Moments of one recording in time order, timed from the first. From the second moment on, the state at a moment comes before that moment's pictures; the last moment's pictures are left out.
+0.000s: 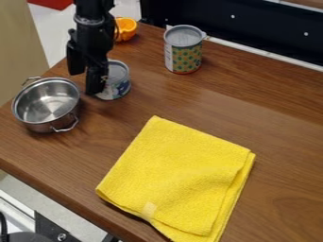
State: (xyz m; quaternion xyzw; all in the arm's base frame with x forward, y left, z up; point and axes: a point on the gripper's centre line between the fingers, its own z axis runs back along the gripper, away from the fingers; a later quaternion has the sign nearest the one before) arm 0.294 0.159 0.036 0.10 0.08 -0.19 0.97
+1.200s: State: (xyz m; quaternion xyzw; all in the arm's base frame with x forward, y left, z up) arm 0.326 0.140 0.024 0.12 0.09 -0.43 0.89
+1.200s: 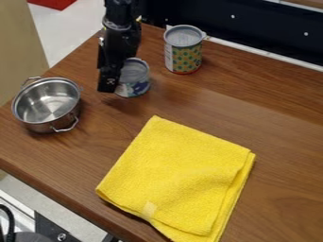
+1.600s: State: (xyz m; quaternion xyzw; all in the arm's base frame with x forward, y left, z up) arm 0.324 0.110 0.011 0.11 0.08 -0.49 0.86
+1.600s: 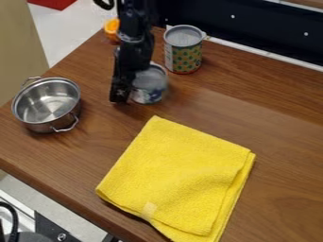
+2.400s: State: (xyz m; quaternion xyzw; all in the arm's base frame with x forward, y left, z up) arm 0.345 0.062 0.044 0.11 0.05 -0.48 0.87
